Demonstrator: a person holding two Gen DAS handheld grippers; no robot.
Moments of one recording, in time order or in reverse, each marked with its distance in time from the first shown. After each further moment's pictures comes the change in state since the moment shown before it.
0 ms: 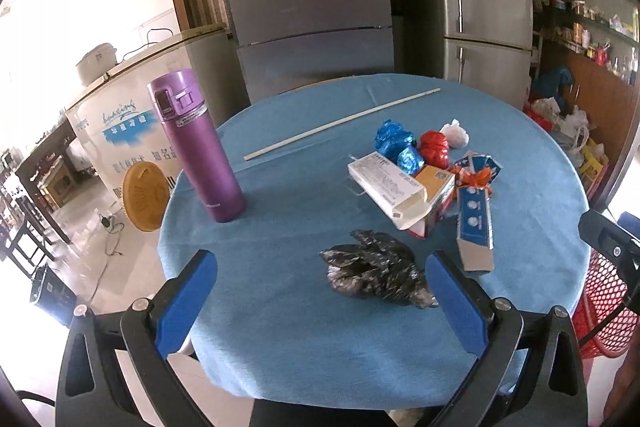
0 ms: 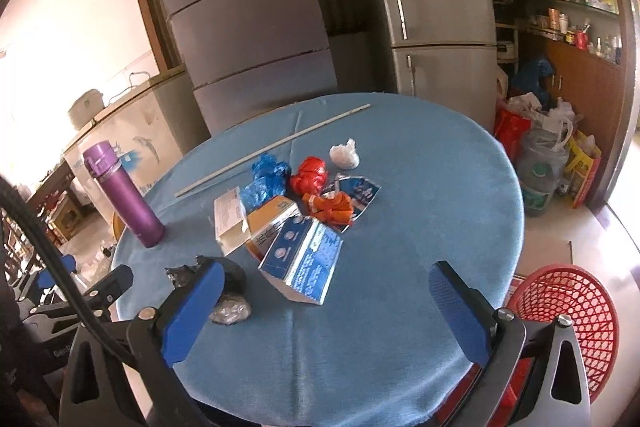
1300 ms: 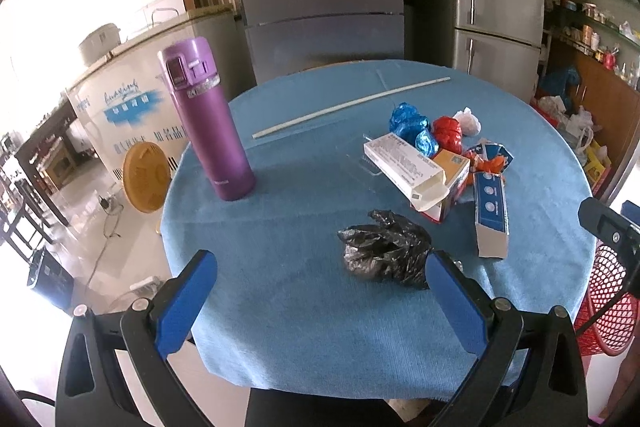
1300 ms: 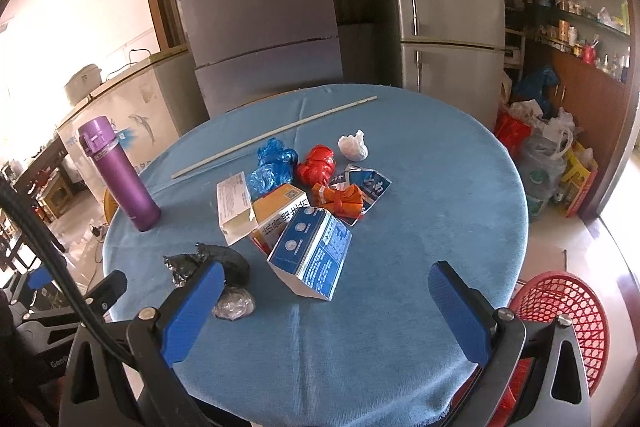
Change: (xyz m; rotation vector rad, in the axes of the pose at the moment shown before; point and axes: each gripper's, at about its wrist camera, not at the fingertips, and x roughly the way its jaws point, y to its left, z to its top) left arm 0.014 0.018 -0.009 -0.031 0.063 -0.002; right arm 0.012 0.017 0.004 -0.026 0.055 -0.020
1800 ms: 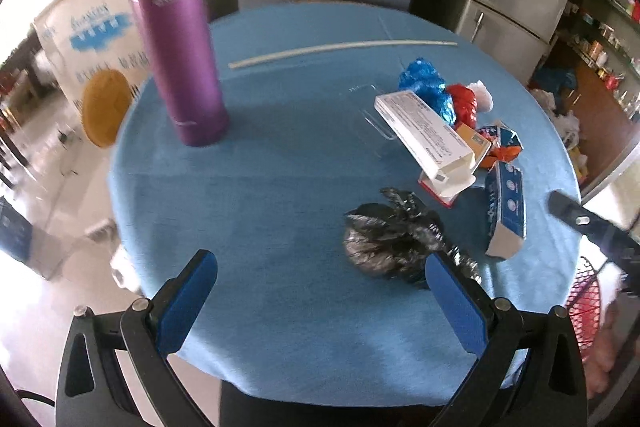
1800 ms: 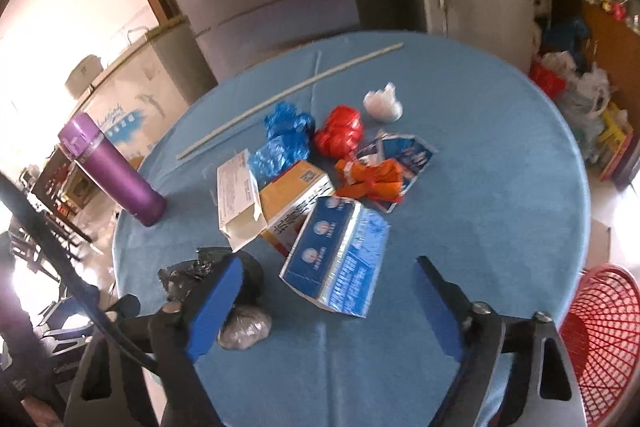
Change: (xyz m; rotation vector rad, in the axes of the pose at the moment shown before) left arm 0.078 0.029 0.015 -0.125 0.241 -0.170; right arm 0.096 0.008 0.028 0.055 0.194 0.107
